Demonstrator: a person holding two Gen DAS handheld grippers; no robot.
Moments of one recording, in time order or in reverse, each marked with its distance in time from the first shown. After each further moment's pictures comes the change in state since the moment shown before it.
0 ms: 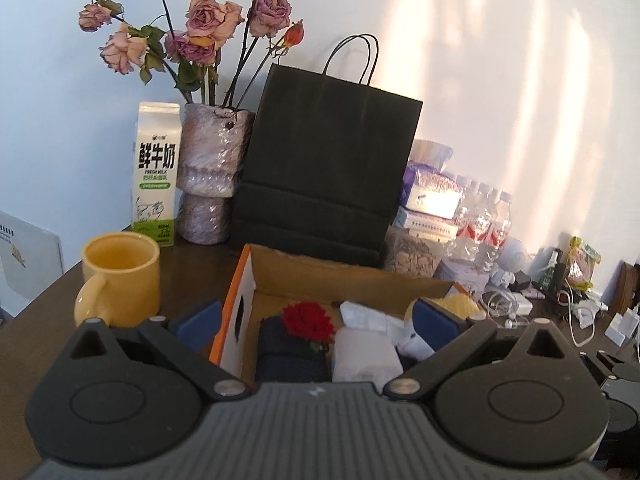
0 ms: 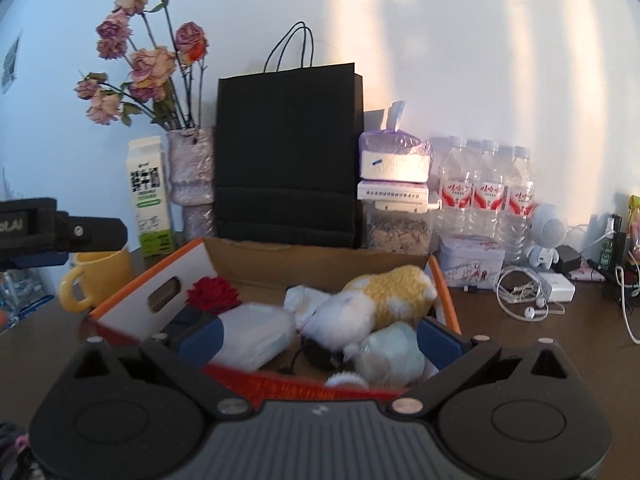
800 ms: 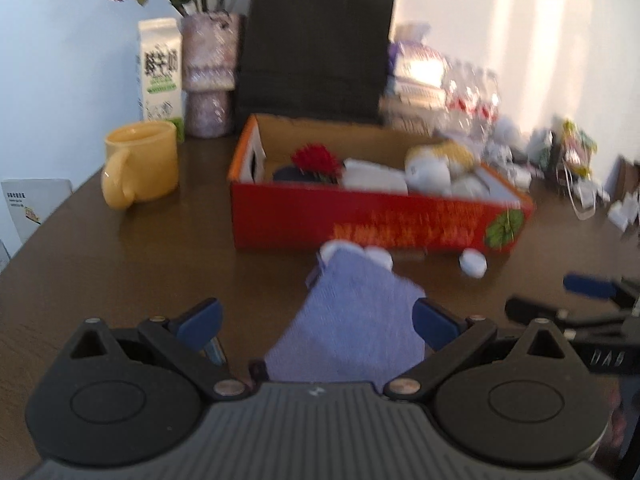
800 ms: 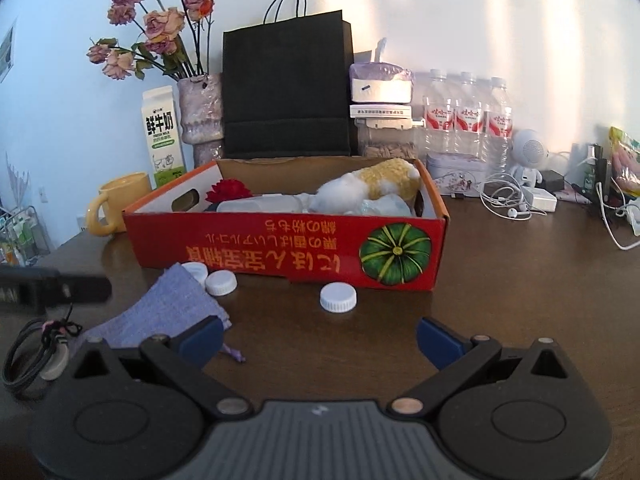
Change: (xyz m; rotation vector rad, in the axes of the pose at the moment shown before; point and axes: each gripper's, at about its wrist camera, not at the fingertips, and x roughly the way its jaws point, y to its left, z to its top) left arm -0.041 0.003 -0.089 0.132 0.262 0.015; right arm -0.060 0.001 -0.083 0.050 0.113 0.004
